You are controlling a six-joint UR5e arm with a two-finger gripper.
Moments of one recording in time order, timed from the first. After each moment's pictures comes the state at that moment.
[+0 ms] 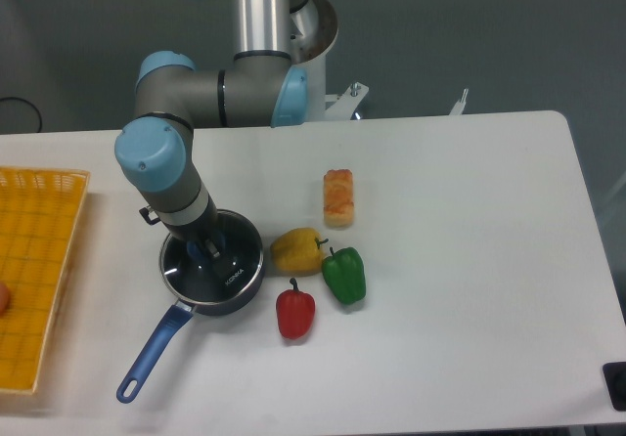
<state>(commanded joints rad) 2.08 -1.93 -1.70 -1.08 1.65 1.00</state>
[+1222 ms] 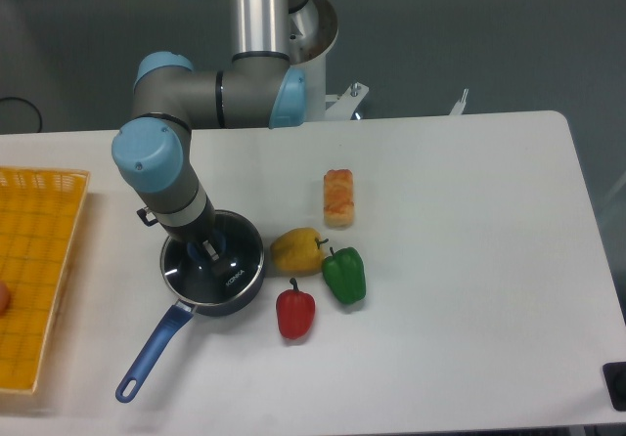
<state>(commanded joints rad) 2.08 -1.94 -1.69 -1.08 1.65 0.99</state>
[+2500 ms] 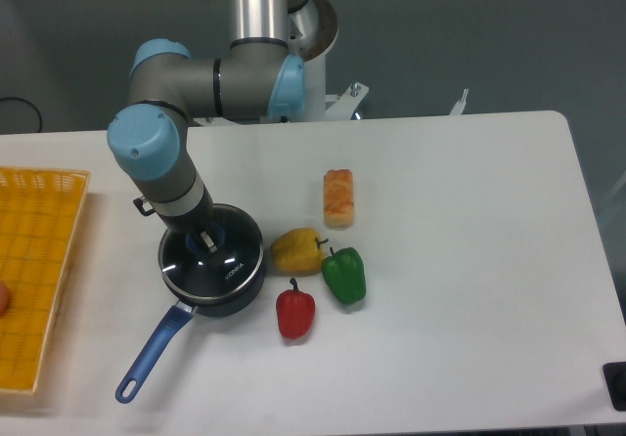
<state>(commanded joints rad) 2.08 -1.89 -1.69 -1.13 1.65 1.00</state>
